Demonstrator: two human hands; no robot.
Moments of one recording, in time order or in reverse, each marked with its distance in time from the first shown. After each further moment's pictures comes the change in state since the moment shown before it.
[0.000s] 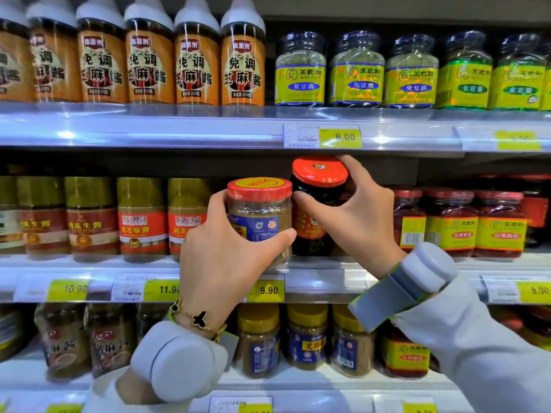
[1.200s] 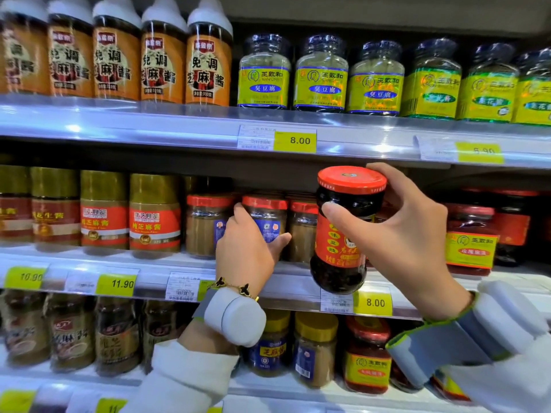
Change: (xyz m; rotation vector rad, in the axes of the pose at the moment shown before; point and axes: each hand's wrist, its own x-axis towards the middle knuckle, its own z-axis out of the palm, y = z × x) left_hand 0.006 0.028 0.098 0.277 -0.081 -0.098; right_hand -0.001 0.026 -0.092 0.091 -0.033 -0.021
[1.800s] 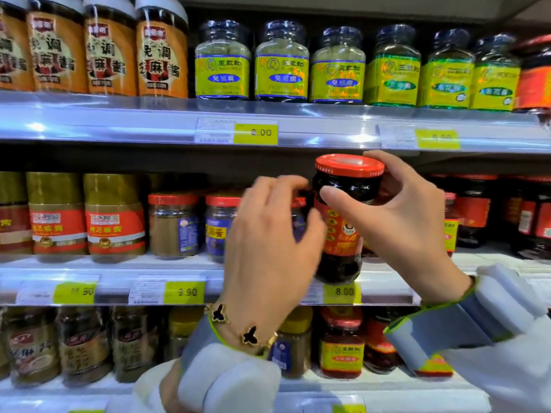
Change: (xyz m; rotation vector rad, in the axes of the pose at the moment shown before) left_hand -0.050 0.074 -0.033 -0.292 0.138 0.454; right_hand 0.011 0.016 -0.031 -0.045 0.042 0.083
